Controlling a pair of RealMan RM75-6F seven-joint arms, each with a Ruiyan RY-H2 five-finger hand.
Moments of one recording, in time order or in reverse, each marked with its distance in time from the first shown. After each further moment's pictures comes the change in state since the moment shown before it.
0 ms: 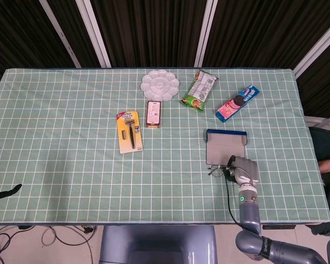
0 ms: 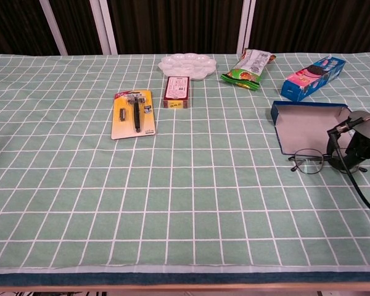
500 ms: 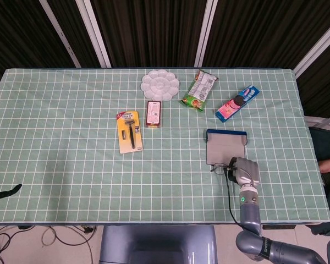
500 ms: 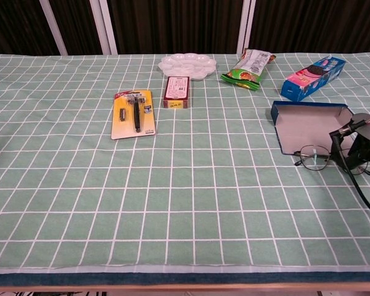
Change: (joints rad) left arm 0.001 0.003 -0.001 -0.005 -0.002 -0.002 -0.007; right arm -0.007 -0.003 -0.001 0.006 -0.001 0.003 0.001
